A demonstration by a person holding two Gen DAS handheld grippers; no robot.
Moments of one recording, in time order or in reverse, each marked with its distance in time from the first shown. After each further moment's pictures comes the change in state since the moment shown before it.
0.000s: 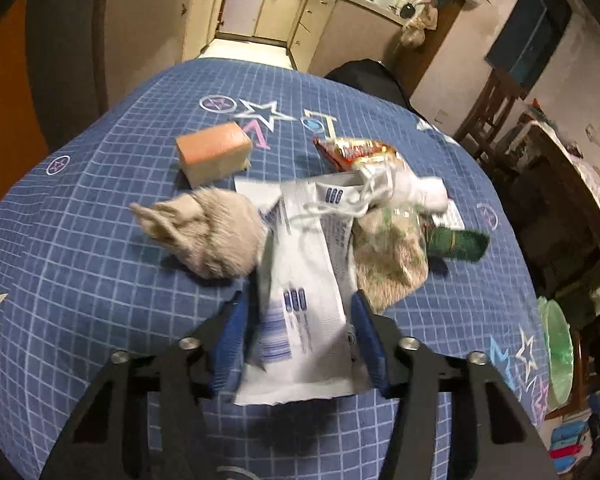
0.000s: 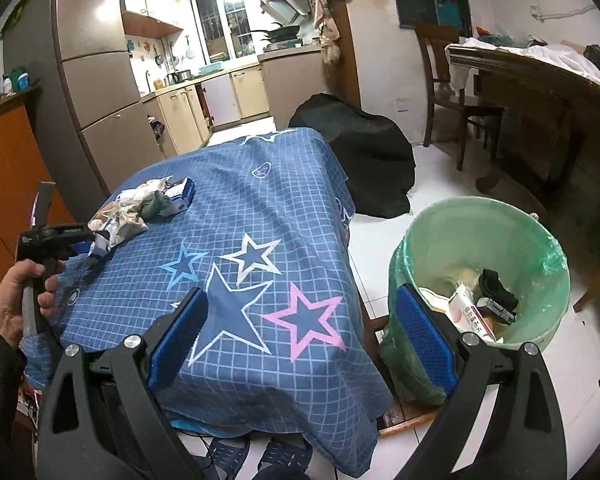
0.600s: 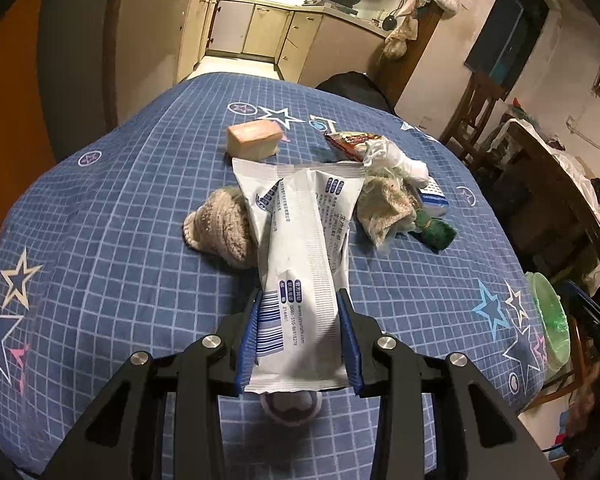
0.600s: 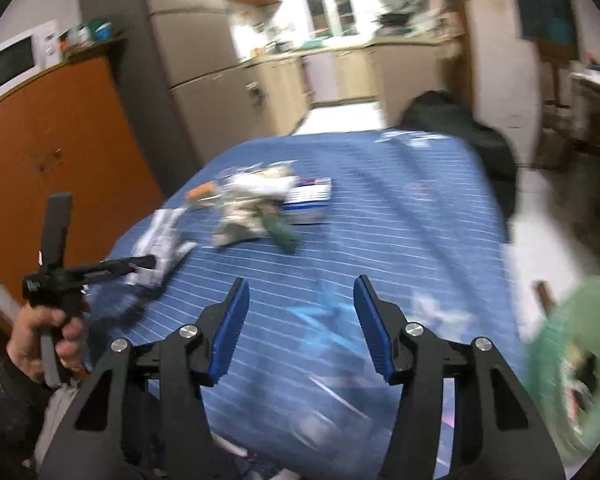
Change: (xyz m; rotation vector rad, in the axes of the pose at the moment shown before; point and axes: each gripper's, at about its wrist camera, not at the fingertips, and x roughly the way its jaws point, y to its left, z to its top) left arm -0.061 0.032 -0.054 0.032 -0.070 -0.036; right arm 0.090 0.136 0.056 -0.207 0.108 0.342
